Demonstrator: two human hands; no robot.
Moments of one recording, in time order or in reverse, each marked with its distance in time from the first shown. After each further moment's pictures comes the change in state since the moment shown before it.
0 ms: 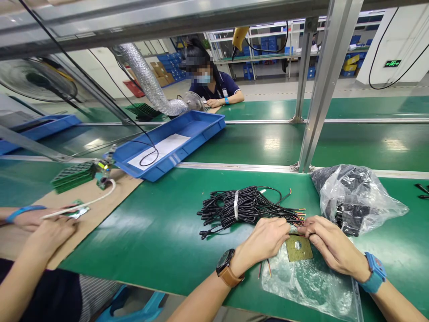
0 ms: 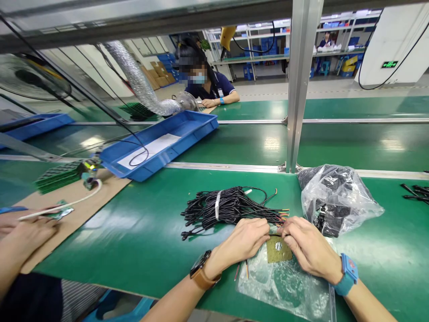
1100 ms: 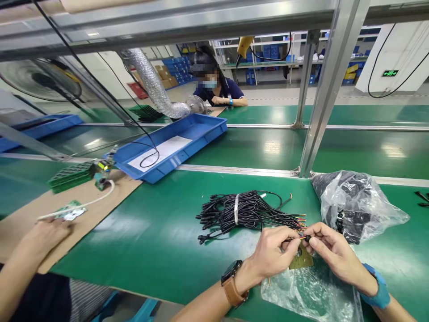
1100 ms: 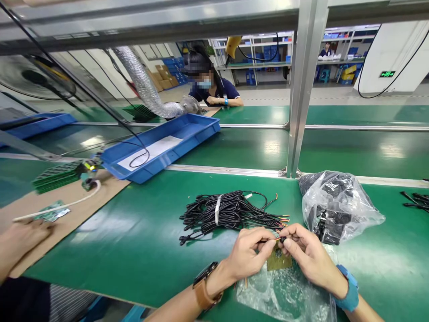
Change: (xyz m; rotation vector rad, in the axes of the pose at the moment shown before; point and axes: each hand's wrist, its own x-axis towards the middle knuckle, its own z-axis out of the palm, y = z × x) left_hand 0.006 0.030 0.008 -0.603 0.533 -0.120; right_hand -0.003 -0.006 0.011 0.670 0.186 0.387
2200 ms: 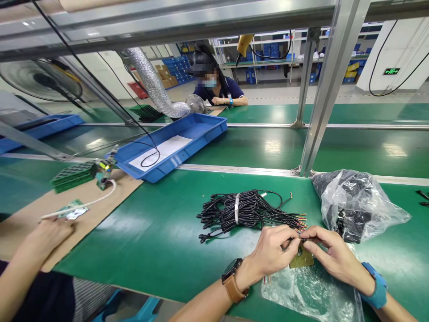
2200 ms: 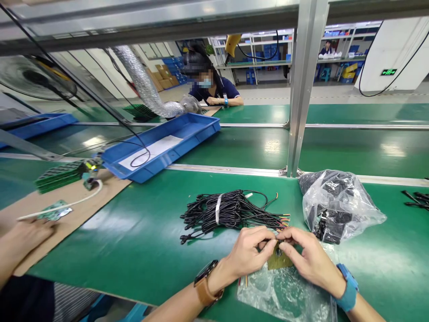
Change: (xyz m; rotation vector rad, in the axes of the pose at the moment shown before) left_hand 0.000 -0.007 0.002 0.069 -0.023 0.074; right_hand 0.002 0.008 -0.001 -0.339 -0.023 -0.141
